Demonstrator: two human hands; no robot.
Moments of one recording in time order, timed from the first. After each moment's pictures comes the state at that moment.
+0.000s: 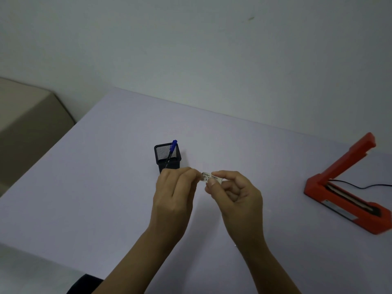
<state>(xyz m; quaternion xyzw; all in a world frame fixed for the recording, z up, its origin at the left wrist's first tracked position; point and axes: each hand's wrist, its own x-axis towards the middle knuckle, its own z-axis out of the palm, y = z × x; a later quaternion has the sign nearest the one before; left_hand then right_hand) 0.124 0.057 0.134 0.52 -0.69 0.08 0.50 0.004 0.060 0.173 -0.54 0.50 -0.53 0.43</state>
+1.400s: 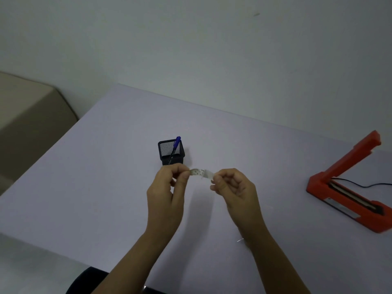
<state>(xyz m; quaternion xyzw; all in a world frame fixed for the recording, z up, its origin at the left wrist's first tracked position) 0.139 0.066 0.130 0.58 -0.54 -0.21 0.57 -0.006 0.044 0.139 -0.52 0.49 -0.47 0.52</state>
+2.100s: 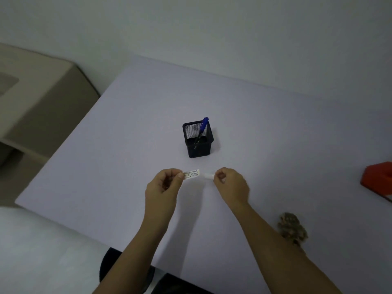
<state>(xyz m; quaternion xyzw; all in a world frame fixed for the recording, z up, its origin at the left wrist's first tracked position) 0.205 0.056 0.067 0.71 -0.29 -0.41 0.49 0.053 -0.025 -0.040 -0.65 0.68 -0.17 0.29</state>
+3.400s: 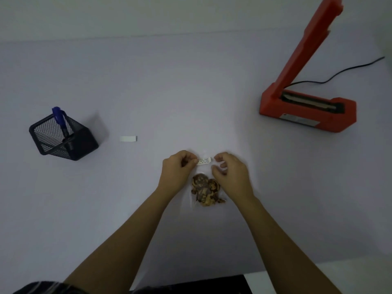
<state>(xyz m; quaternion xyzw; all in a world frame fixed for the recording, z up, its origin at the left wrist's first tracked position) -0.025 -0.016 -0.045 0.60 -0.64 -0.44 0.19 -0.183 0.038 -0.055 -0.54 0.73 -0.29 0.30</state>
